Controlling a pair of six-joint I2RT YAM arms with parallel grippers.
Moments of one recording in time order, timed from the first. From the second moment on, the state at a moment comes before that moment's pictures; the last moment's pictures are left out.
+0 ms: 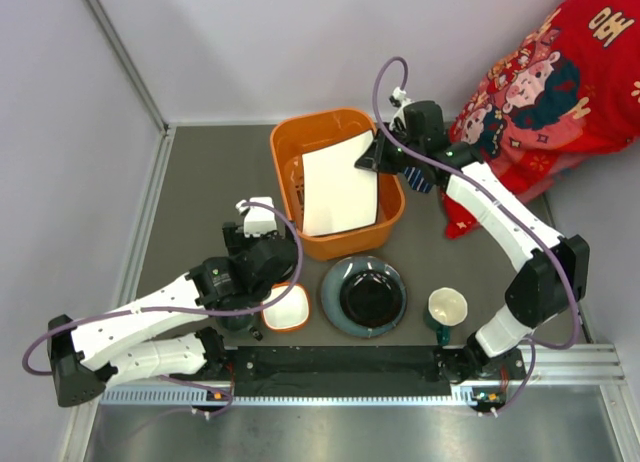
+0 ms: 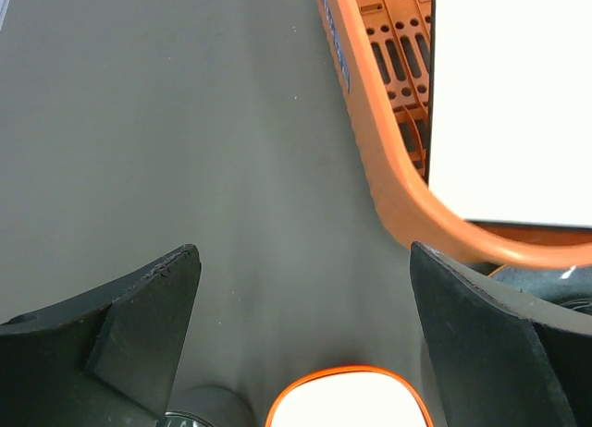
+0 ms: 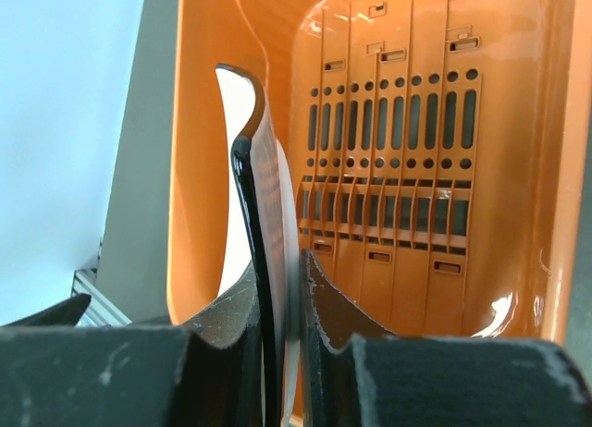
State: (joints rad) left arm -1.05 0.95 0.84 -0.63 -0.94 -0.65; right arm 0.48 1.59 1.52 -0.47 -0.26 0.55
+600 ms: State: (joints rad) left arm -1.03 0.96 0.84 -0.63 -0.93 -0.65; right arm 0.49 1.60 1.58 -0.55 -0.19 0.48
